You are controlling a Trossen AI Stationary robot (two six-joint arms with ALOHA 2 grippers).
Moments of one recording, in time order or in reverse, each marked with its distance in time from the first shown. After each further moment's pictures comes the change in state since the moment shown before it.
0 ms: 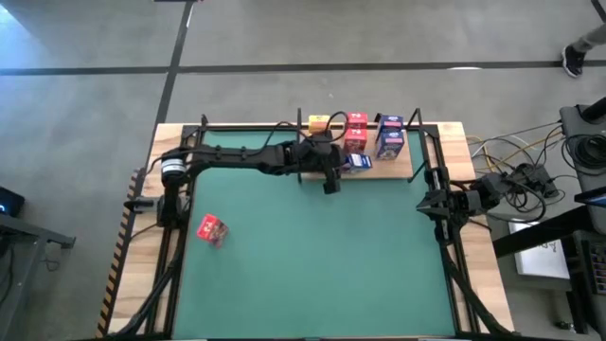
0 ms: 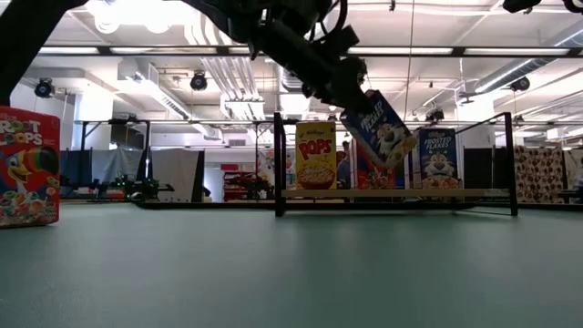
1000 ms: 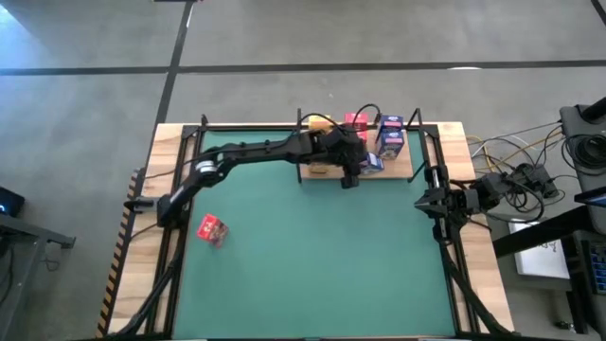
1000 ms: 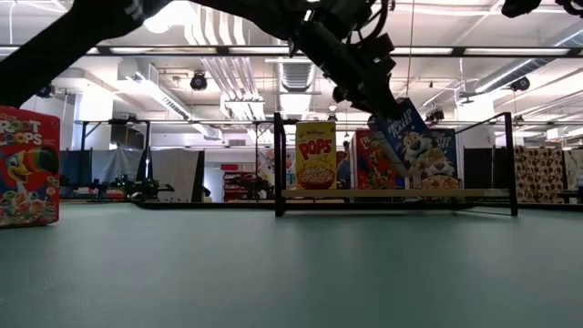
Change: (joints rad) left arm 0.029 0.298 0.544 -0.393 0.097 -0.004; right arm 0.000 0.000 0.000 -0.008 0.054 0.006
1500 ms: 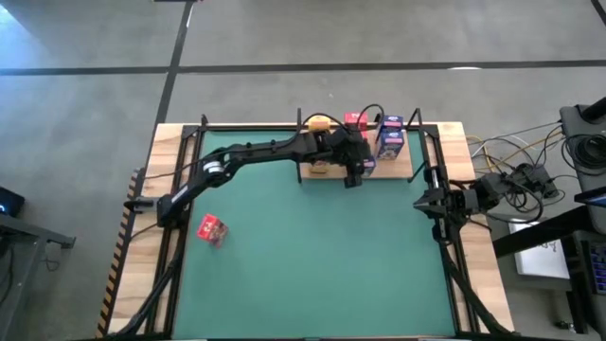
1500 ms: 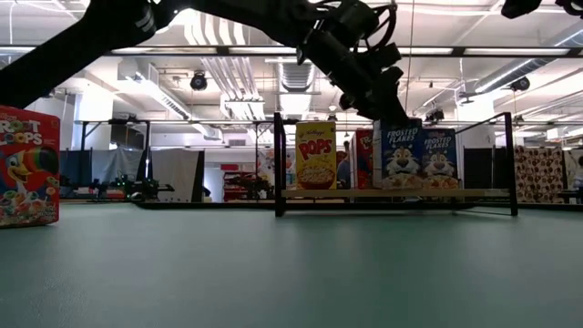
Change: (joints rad) left arm 0.010 0.086 0.118 -0.047 0.025 0.000; right arm 0.000 0.000 0.000 -0.014 0.000 0.005
